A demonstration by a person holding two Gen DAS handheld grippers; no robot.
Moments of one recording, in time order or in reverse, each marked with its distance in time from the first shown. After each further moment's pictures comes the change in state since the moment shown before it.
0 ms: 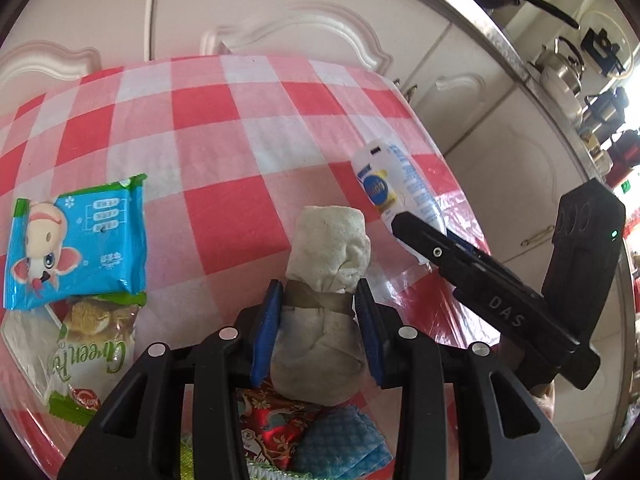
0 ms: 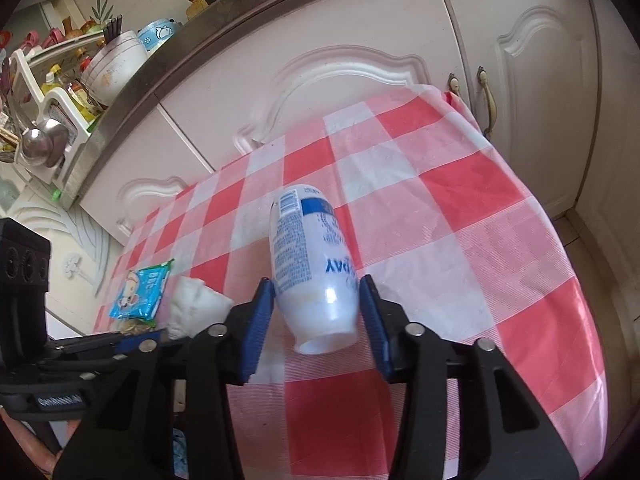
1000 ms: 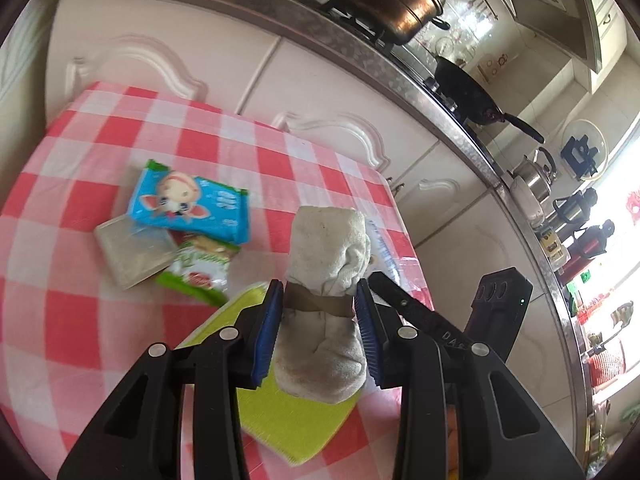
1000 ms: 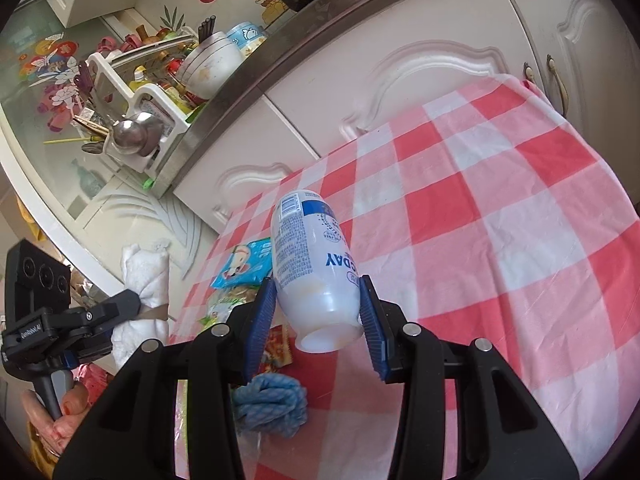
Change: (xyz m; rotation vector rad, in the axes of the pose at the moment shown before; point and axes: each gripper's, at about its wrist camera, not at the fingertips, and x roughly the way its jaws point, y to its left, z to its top) left arm -0.135 0.040 -0.078 -0.234 -0.302 -0.091; right arm -0.030 0.034 -0.029 -0.009 0.001 0.344
